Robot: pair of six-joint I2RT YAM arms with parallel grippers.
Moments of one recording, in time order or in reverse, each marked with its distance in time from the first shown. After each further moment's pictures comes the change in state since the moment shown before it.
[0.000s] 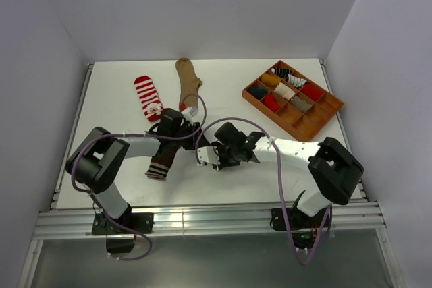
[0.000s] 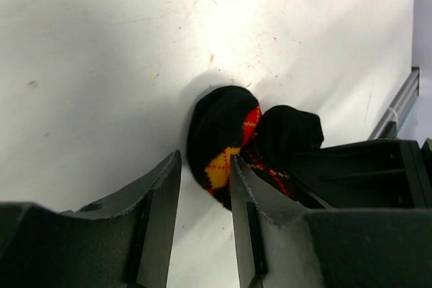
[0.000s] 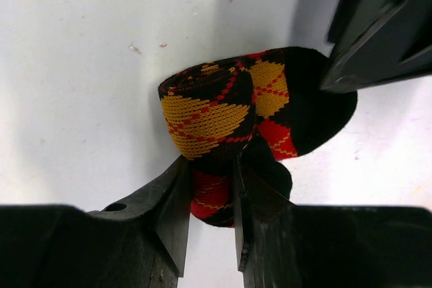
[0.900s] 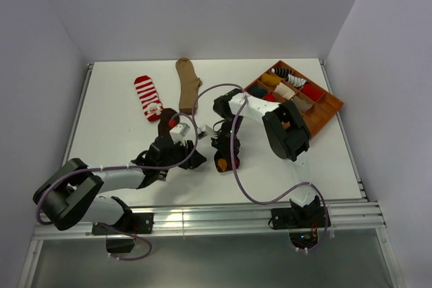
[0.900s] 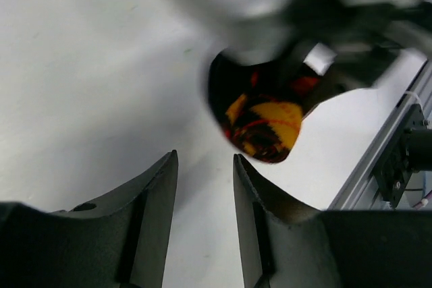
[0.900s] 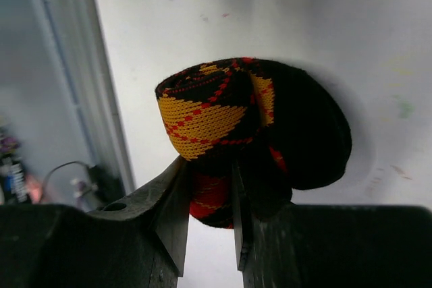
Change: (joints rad) left arm -0.126 -0.356 -0.393 0.242 -0.244 0.013; right arm -0.254 0.605 0.724 -0.899 -0.451 -0.105
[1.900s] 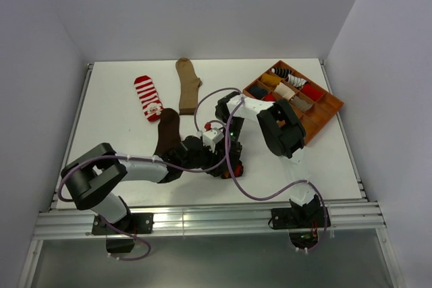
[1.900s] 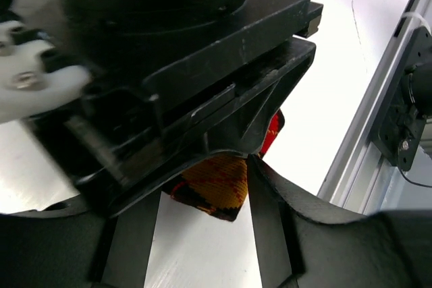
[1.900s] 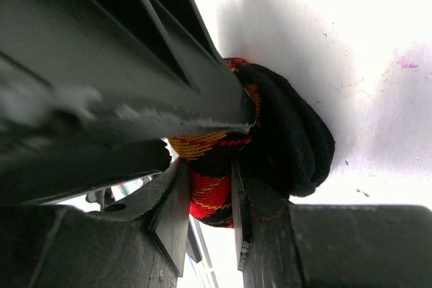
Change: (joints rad) left arm -0.255 0.211 0.232 -0.024 -0.031 0.171; right arm -0.010 0.087 0.014 -0.139 -0.045 0.087
